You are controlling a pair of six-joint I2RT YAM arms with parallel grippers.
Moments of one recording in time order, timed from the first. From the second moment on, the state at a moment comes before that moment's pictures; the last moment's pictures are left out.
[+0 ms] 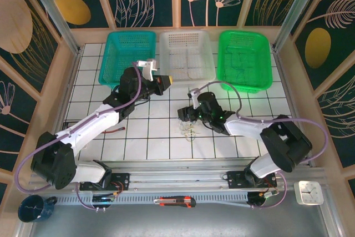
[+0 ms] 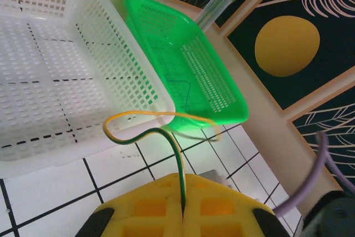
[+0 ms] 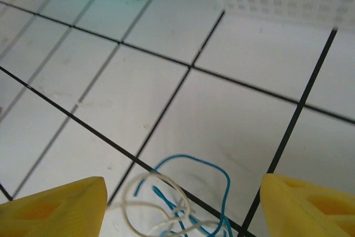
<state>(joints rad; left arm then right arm) -0.56 1.34 0.93 0.15 0.31 -0.61 0.73 1.47 0.65 0.22 -0.10 0.31</state>
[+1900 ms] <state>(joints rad) -0.56 1.27 0.98 0.20 0.44 -0.73 0.65 1.35 0.66 0.24 0.13 0.22</state>
